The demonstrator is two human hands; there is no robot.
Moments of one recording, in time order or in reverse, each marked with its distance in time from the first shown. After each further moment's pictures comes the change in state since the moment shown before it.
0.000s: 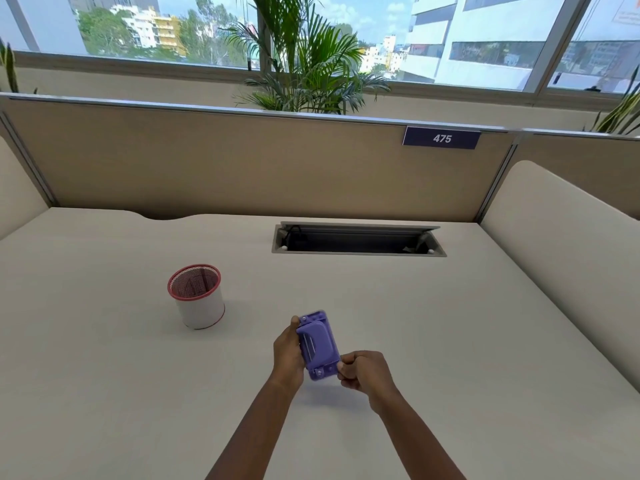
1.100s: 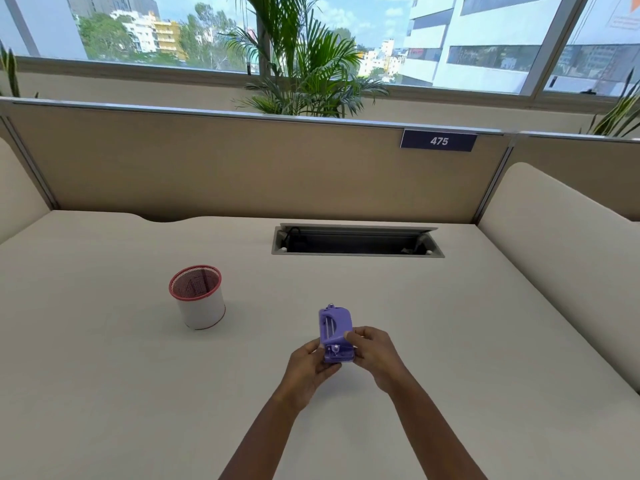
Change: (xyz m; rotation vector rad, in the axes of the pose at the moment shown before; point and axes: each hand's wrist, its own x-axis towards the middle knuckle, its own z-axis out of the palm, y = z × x) left_hand -0.019 -0.018 -0.010 0.395 -0.323 -0.060; right_hand 0.012 -0.016 -0.012 0.085 -0.045 -0.132
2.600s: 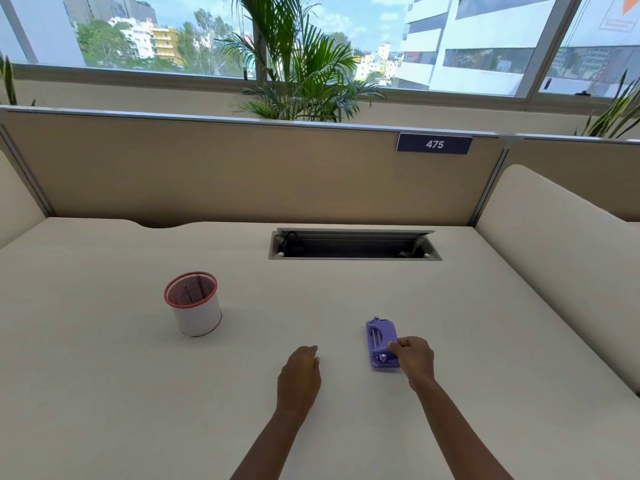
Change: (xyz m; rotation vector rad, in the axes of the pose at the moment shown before) left_hand 0.016 -0.022 -0.010 1.304 0.381 0.374; right_hand 0.034 0.023 -0.063 -0.388 0.451 0.009
